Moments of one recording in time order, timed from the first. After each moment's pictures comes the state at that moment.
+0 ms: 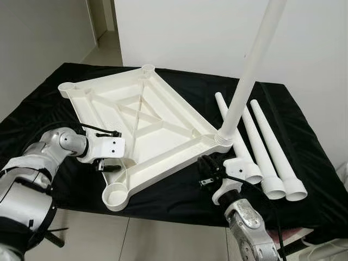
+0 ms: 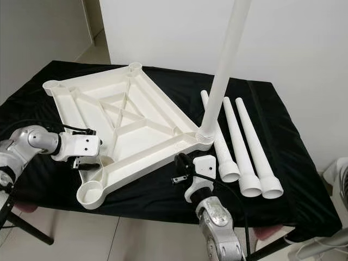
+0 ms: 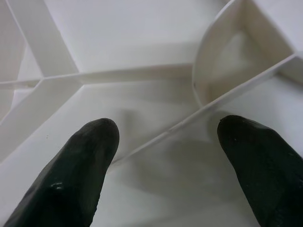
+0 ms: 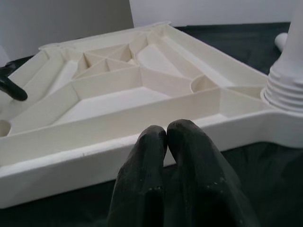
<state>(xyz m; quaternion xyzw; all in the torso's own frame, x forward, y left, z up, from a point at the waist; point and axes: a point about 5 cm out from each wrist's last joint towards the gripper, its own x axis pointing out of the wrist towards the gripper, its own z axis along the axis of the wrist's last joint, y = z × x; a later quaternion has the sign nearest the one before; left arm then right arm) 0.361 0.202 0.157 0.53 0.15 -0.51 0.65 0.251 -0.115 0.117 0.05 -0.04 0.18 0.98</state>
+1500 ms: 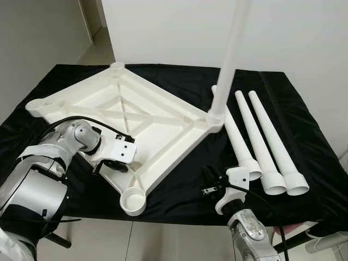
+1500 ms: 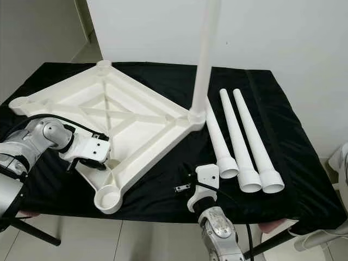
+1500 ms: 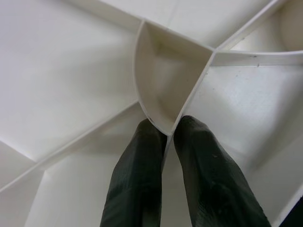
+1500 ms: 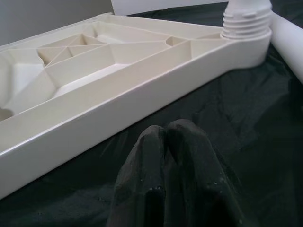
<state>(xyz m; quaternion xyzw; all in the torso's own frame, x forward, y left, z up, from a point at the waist) 0.359 0.177 0.156 0.51 0.20 -0.60 0.58 0.233 -0.115 0.111 0.05 -0.02 0.16 0.99</state>
